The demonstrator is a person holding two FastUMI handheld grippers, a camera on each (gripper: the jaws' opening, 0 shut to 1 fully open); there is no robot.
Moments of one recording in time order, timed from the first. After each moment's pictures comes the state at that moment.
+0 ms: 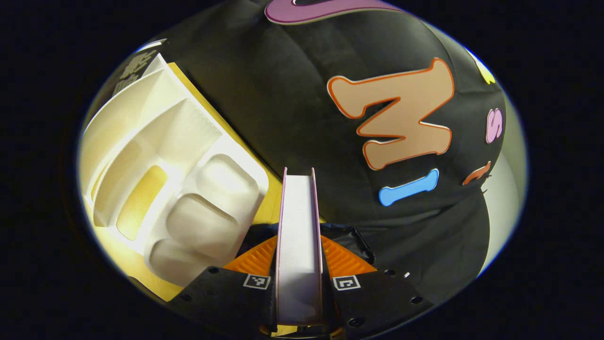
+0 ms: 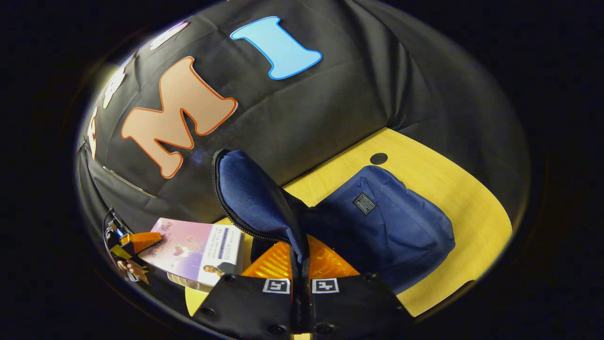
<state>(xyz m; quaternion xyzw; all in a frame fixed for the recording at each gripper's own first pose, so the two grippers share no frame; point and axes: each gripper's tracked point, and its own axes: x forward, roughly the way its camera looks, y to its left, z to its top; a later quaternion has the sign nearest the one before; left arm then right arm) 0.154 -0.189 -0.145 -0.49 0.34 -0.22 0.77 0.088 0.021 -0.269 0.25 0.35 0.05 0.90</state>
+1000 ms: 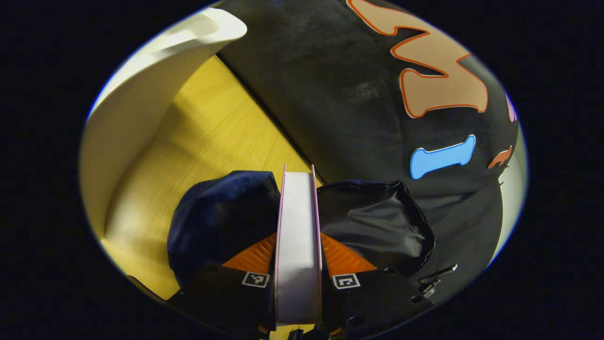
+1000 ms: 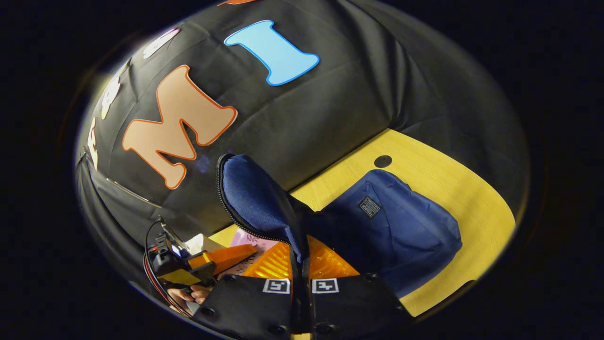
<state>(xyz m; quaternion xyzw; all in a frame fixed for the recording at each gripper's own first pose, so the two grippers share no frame) 0.155 -0.354 -0.232 -0.51 0.38 -0.22 0.74 0.095 0.020 -0.257 0.27 0.34 0.05 0.90</state>
